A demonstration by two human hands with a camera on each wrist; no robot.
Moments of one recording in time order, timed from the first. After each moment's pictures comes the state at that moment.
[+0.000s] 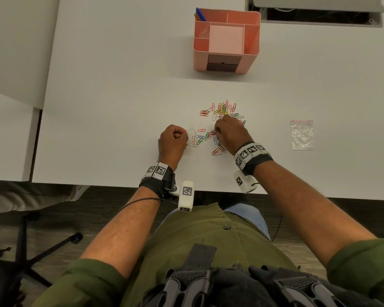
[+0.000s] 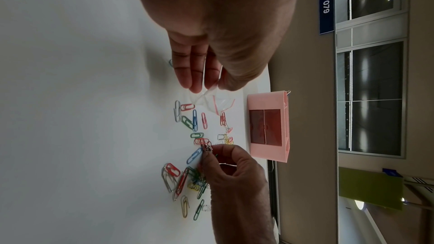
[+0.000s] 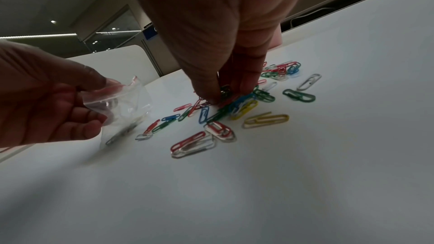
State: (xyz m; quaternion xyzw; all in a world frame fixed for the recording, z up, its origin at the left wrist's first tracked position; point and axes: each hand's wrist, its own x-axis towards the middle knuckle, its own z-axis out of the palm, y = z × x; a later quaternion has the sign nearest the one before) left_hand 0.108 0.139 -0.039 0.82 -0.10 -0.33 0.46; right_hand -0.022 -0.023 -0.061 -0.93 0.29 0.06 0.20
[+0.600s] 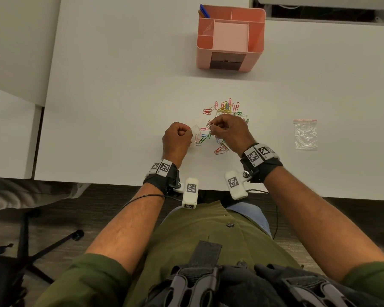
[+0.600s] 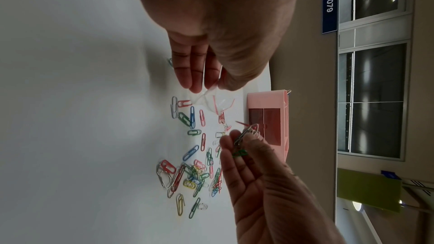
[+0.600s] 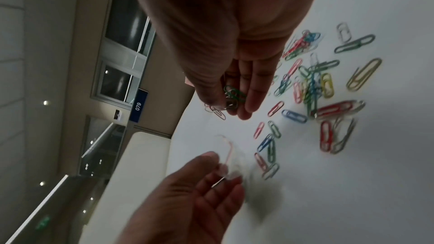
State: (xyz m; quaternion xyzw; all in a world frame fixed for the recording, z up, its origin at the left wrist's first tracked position) left_hand 0.107 0.135 -0.038 0.82 -0.10 -0.33 0.46; right_hand -0.014 -0.006 -0.025 -0.71 0.42 -0.05 0.57
